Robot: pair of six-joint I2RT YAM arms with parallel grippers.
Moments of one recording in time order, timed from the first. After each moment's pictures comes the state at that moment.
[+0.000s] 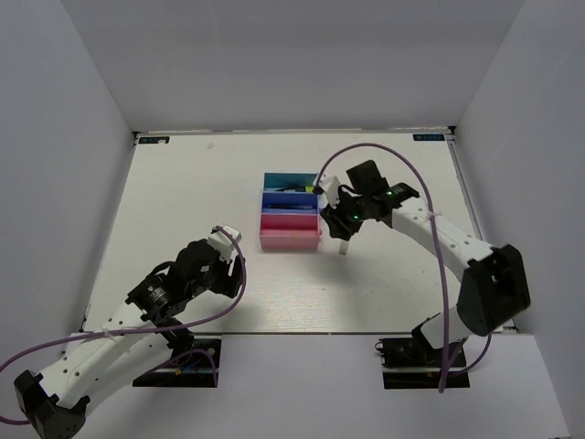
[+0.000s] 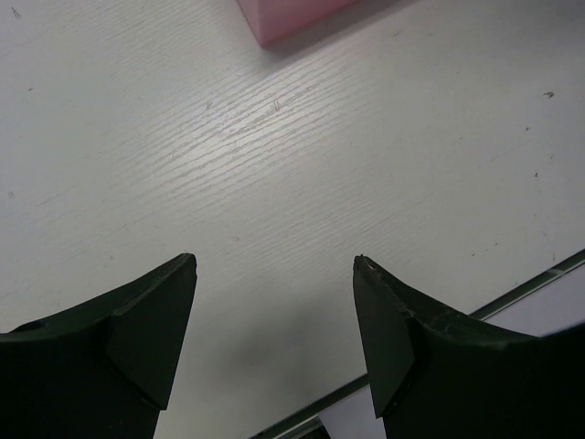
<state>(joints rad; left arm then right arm) -0.72 0.62 0.56 -0.64 -0.14 -0.16 0.58 1.56 1.23 -0.65 -0.37 -0.38</state>
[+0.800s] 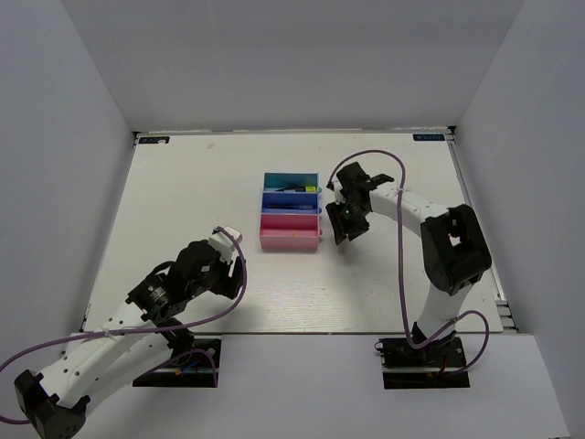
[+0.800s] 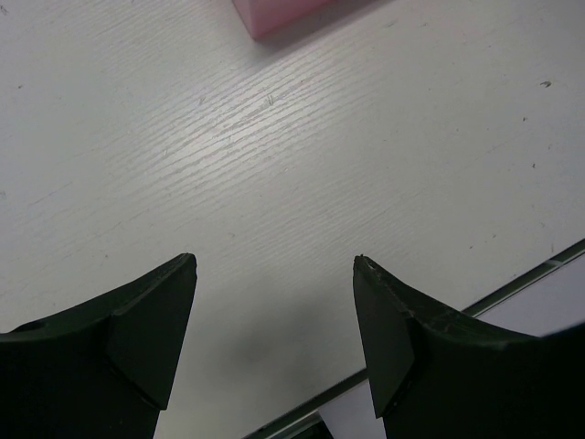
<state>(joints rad) -0.72 0.62 0.56 -0.64 -0.12 -0.16 0.51 1.80 1.27 -0.75 -0.17 0.07</state>
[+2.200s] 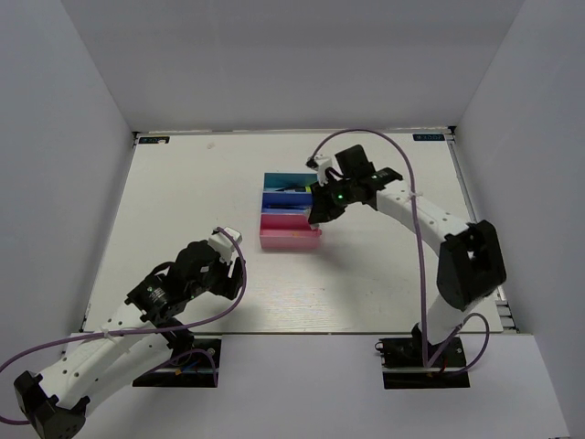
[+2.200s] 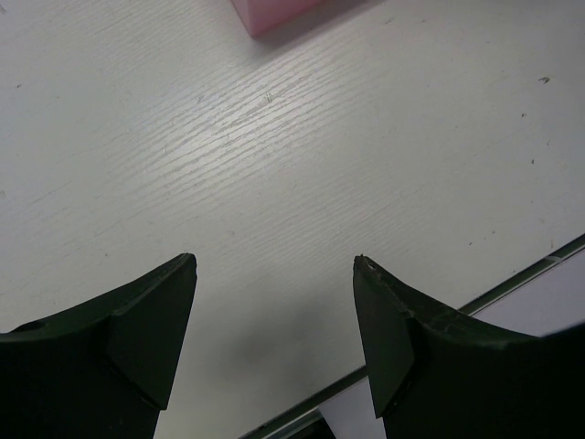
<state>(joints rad) -0.72 0.61 0.56 -0.65 -0.11 -0.15 0.55 1.64 1.32 -0.57 -0.53 -0.04</state>
